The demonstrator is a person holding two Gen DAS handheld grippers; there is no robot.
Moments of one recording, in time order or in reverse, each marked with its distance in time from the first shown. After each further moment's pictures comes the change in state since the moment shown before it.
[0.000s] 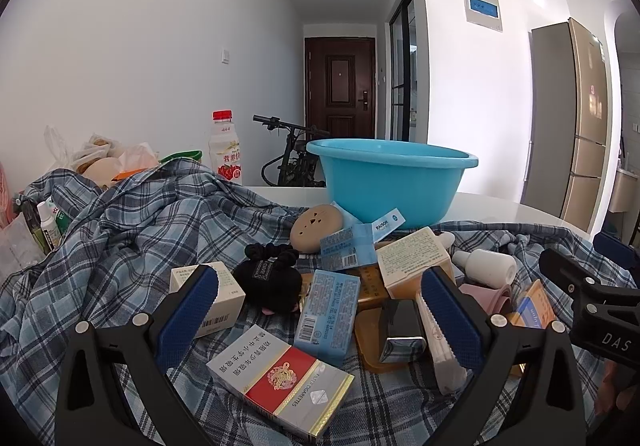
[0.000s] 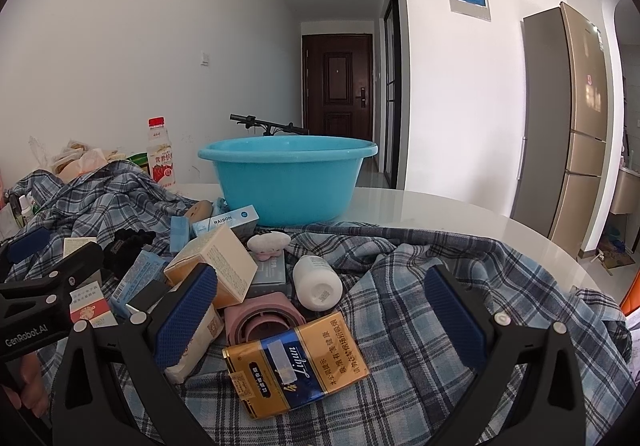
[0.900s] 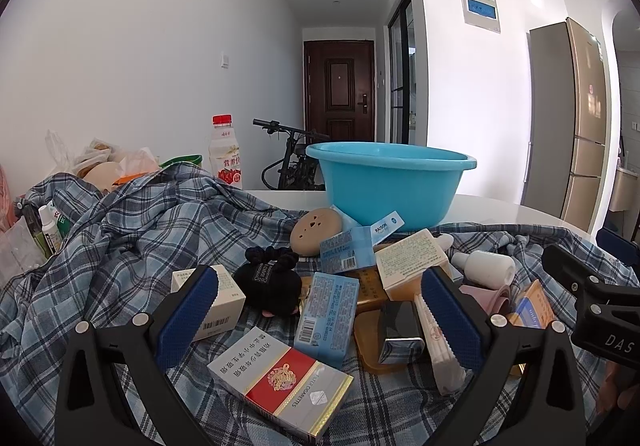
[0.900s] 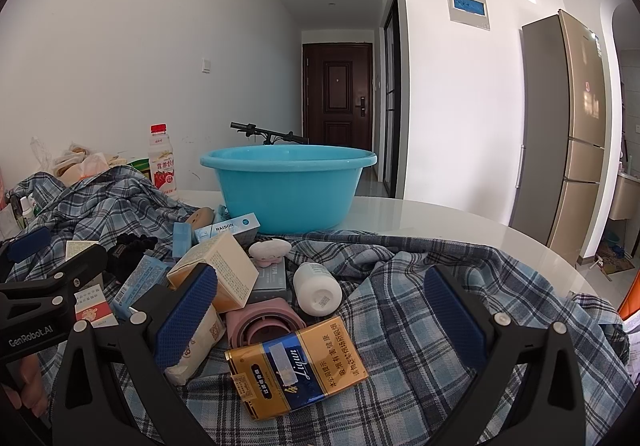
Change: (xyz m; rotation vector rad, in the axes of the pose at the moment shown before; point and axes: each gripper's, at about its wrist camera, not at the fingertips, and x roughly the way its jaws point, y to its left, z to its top) left arm 0.000 0.000 0.003 0.003 -0.004 0.002; right arm -0.006 0.003 0.000 -0.011 -0.035 -0.005
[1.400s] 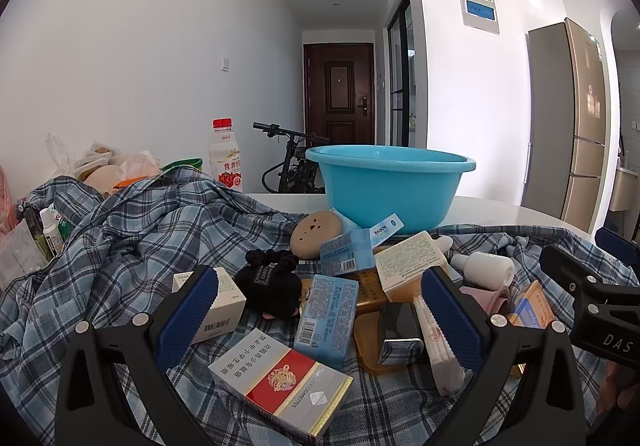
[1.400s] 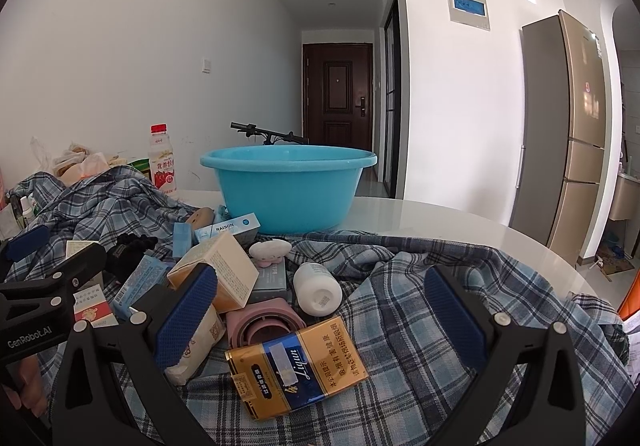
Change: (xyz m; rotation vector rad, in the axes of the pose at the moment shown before) left arm -0.002 0.000 0.002 0.003 -0.009 0.000; right arm 0.000 0.000 0.000 -0.001 -0.002 0.000
